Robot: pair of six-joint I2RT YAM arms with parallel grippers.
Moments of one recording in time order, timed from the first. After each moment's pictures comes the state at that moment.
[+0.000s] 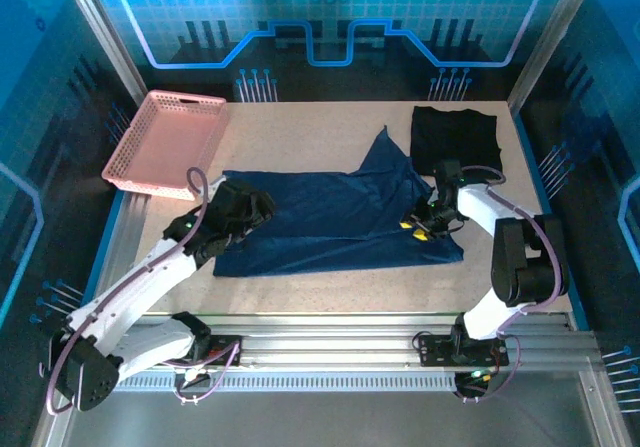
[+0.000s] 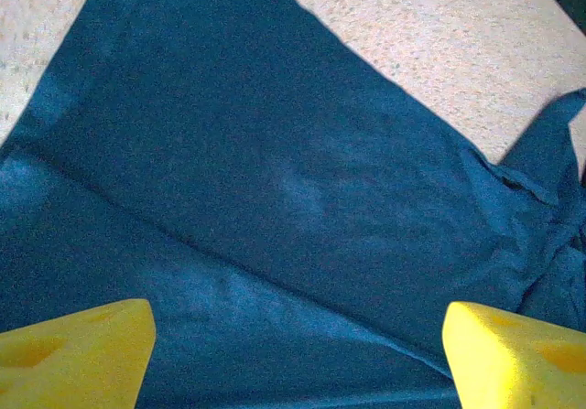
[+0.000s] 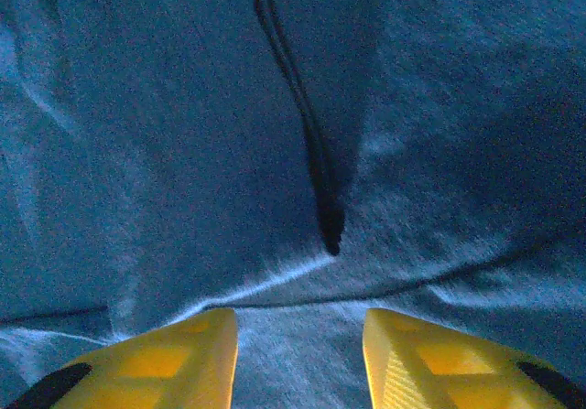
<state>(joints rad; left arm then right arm) -0.51 1.04 0.86 -0.66 -0.27 -1.04 0.07 1.63 0.96 -0.70 -0.38 0.65</state>
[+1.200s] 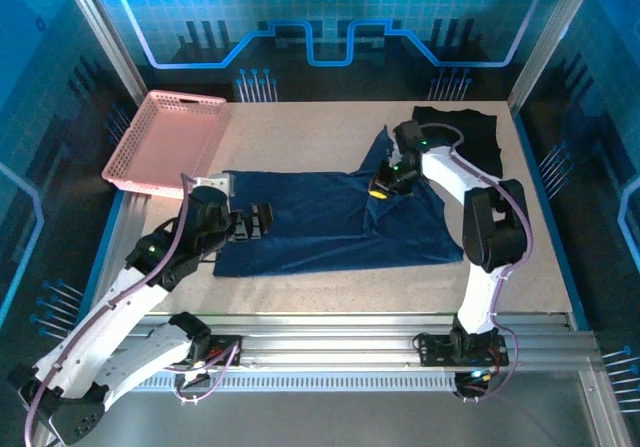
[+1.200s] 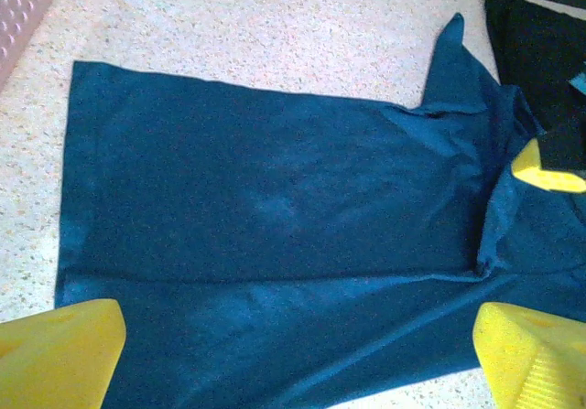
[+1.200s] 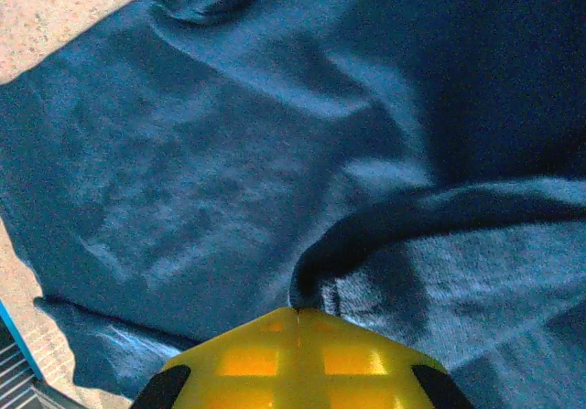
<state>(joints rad) -0.51 0.83 0.89 -0.74 -0.17 -0.54 0.26 1.93 1.45 -0.76 -0.43 0.63</state>
